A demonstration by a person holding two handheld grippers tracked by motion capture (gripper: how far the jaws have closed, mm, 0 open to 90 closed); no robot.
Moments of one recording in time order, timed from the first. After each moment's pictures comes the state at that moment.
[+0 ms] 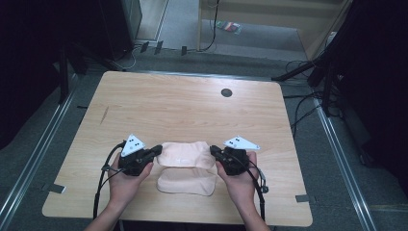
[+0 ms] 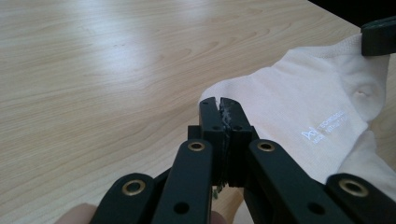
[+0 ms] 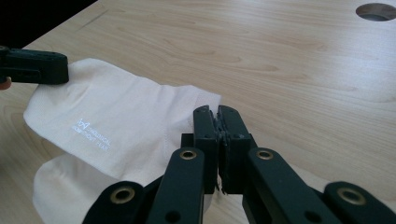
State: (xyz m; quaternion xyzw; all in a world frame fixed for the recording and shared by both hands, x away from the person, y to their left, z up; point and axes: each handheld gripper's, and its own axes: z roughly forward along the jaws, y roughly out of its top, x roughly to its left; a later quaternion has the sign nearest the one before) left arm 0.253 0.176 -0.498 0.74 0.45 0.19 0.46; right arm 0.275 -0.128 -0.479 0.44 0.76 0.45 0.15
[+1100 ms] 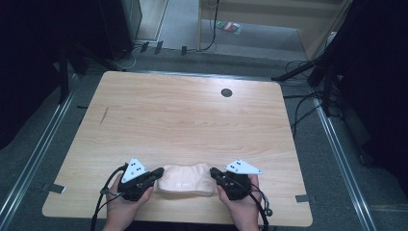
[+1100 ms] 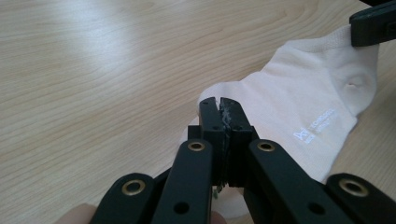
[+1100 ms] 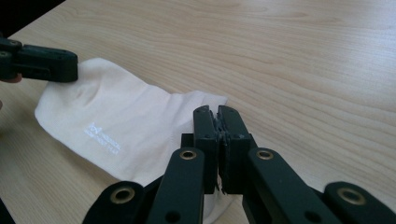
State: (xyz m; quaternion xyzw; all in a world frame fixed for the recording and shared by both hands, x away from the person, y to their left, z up) left arm 0.201 0.168 -0.521 0.76 0.44 0.16 0.45; right arm 0.222 -0.137 -0.502 0.44 0.77 0.44 0.12
